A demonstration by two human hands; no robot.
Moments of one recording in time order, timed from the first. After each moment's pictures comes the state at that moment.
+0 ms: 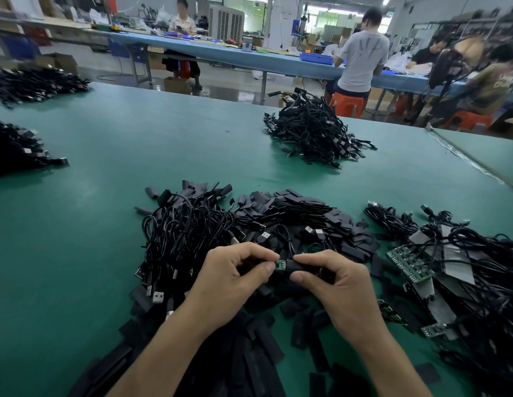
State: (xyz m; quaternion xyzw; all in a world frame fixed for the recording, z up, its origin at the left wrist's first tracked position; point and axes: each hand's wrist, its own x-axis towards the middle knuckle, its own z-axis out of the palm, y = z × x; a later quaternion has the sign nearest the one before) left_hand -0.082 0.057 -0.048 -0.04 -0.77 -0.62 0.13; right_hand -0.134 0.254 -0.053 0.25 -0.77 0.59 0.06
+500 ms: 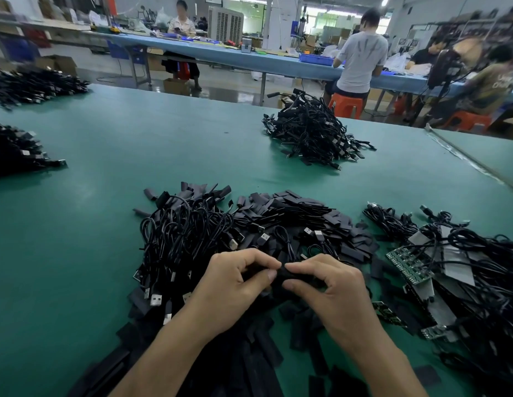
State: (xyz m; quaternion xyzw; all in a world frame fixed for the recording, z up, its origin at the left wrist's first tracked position) left_hand -0.083 0.059 -0.053 -0.05 -0.80 -0.59 0.11; right_hand -0.130 0.252 -0.051 0.31 -0.83 0.44 0.13
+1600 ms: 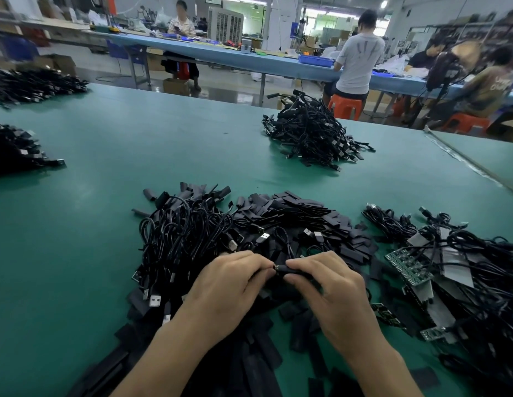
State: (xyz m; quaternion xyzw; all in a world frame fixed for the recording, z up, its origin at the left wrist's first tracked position) left_hand -0.082 0.059 -0.048 -0.11 -0.91 -0.34 0.21; right_hand -0.127 0.248 -0.050 0.36 -0.84 0.34 0.24
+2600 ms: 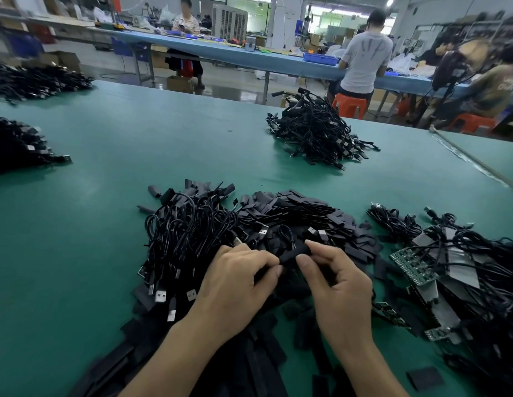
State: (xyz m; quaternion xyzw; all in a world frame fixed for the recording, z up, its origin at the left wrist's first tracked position) left_hand -0.079 0.070 -0.045 -0.06 -0.90 -0.35 0.25; right_hand -0.119 0.230 -0.057 0.18 -0.76 0.59 0.21
